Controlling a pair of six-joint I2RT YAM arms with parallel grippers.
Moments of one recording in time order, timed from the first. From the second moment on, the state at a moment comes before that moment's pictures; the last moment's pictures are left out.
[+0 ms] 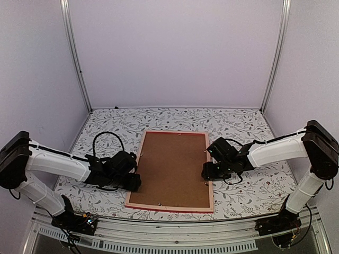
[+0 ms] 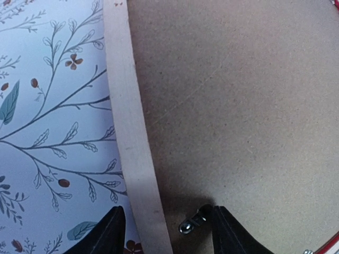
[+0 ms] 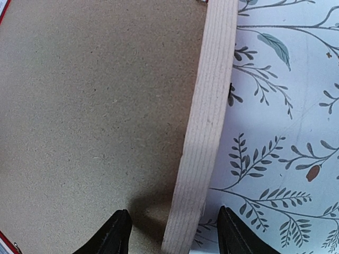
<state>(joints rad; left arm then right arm) -0.95 1.44 0.58 -0.22 -0.26 -0.68 0.86 1.66 0.82 -0.23 0.12 0.74</state>
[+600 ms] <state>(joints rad) -0.94 1.45 0.55 -0.14 -0.27 -0.78 0.86 1.66 0.81 -0.20 0.12 0.74</state>
